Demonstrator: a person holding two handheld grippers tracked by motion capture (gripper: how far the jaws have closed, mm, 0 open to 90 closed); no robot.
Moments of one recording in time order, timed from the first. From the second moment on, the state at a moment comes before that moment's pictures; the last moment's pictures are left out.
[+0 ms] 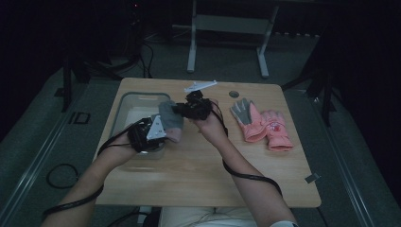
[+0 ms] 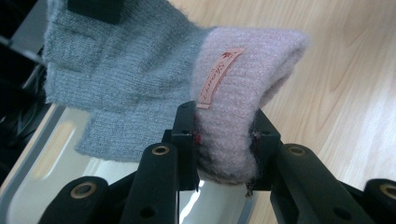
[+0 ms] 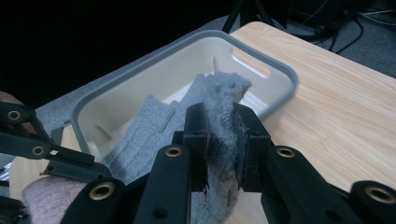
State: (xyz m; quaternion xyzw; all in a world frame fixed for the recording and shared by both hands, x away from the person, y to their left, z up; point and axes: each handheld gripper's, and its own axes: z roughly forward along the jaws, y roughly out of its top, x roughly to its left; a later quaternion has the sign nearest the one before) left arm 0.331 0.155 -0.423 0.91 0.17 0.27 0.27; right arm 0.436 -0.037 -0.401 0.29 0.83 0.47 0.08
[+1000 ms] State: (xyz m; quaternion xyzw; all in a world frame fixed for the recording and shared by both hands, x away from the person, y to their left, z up) left arm 0.386 0.214 -0.481 0.93 0.24 0.19 0.18; right arm 0.490 0.075 -0.474 0.32 0.86 0.40 0.05
